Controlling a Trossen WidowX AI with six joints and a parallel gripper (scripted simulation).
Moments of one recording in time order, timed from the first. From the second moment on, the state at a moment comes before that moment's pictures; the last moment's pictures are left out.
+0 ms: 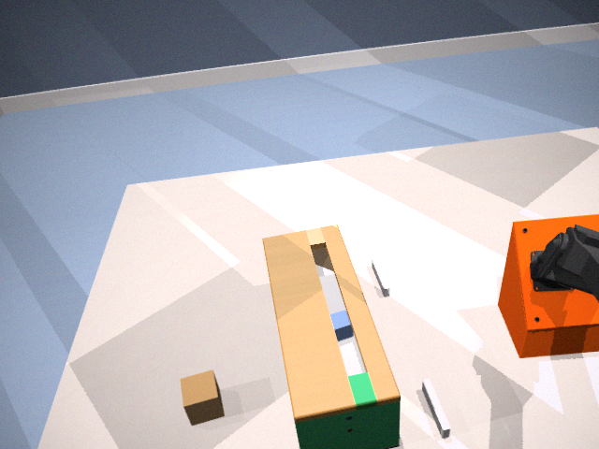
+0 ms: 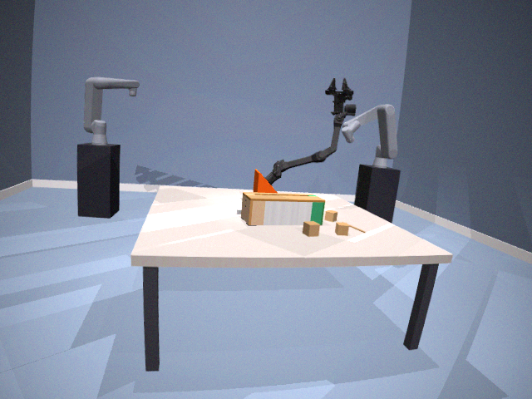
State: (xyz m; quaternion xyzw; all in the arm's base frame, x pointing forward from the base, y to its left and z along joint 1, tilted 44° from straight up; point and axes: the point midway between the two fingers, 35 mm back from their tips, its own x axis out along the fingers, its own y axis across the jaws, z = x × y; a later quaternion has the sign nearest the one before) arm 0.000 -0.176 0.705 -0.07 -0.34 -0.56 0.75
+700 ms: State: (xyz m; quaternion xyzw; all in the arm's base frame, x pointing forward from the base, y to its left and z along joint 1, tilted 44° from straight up) arm 0.119 -0.310 0.543 -0.04 -0.02 -0.46 0.89
